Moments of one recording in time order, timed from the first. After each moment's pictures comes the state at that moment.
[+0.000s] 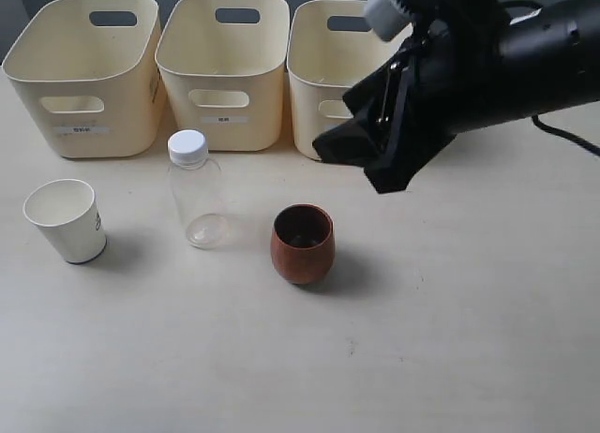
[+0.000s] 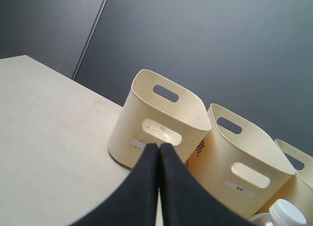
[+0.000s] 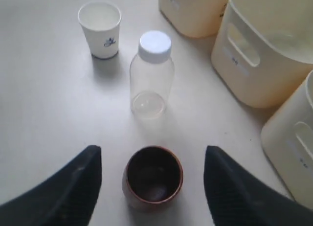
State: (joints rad) left arm 0.15 0.05 0.00 -0.60 0.04 0.09; right arm 0.44 1.37 -0.97 0.92 0.66 -1.30
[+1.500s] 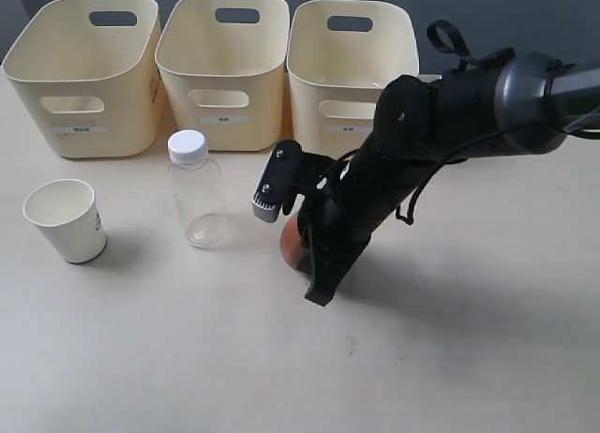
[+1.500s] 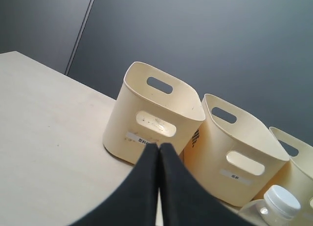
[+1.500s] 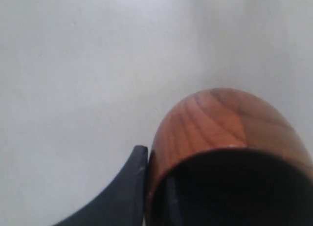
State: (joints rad) left arm 0.11 0.05 0.00 -0.57 0.05 0.09; right arm 0.63 1.89 -1.10 0.50 0.62 -1.07
